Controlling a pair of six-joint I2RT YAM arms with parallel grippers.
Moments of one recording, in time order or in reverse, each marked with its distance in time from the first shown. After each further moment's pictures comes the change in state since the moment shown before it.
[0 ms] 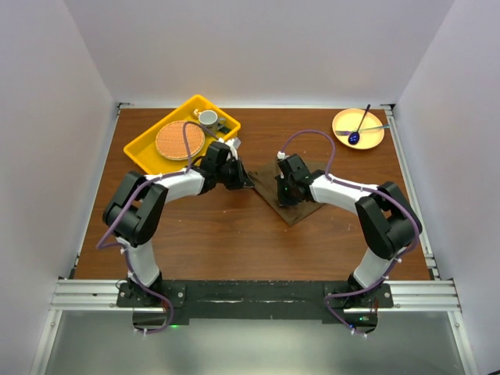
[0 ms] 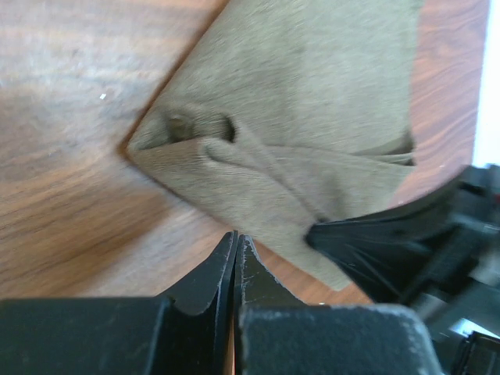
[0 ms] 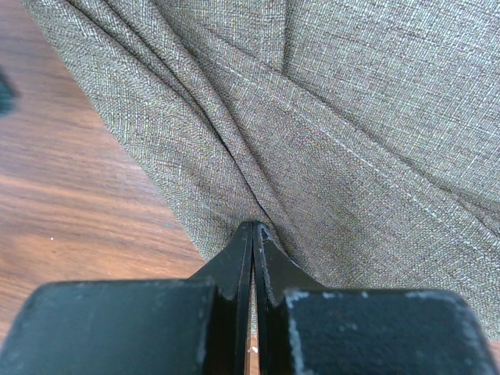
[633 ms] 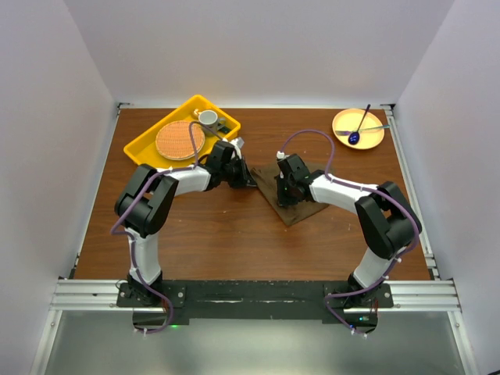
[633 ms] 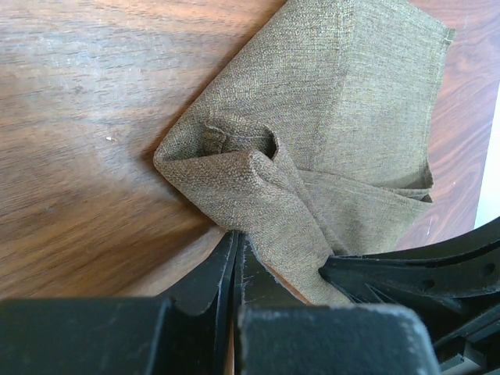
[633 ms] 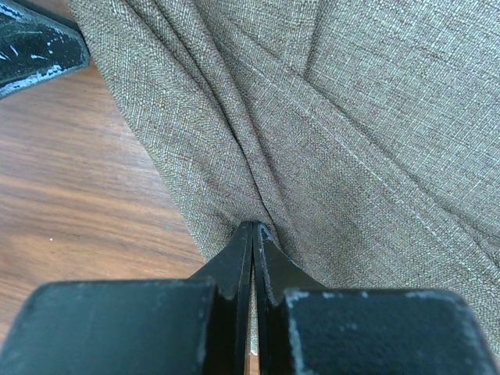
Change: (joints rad) left arm 0.000 0.129 0.076 0.022 0.005 -0.014; right arm 0.000 0.001 0.001 0.005 0.000 -0.014
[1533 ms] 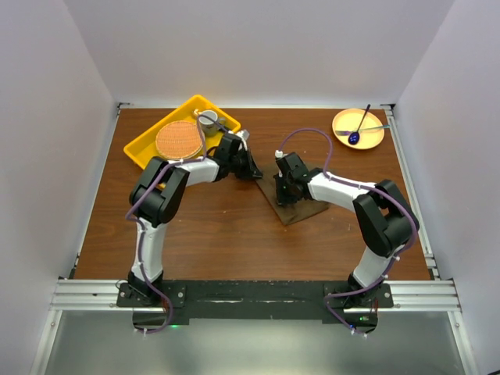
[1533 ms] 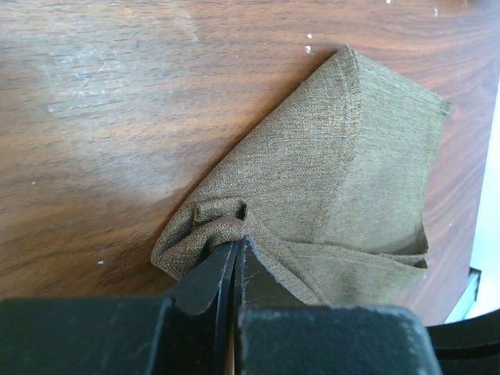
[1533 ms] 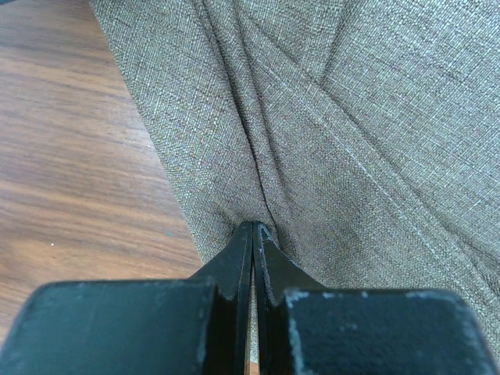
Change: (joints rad) left arm 0.008 0.167 0.193 -0.009 -0.023 -0.010; right arm 0.001 0.023 0.032 -0.020 0.002 -0.009
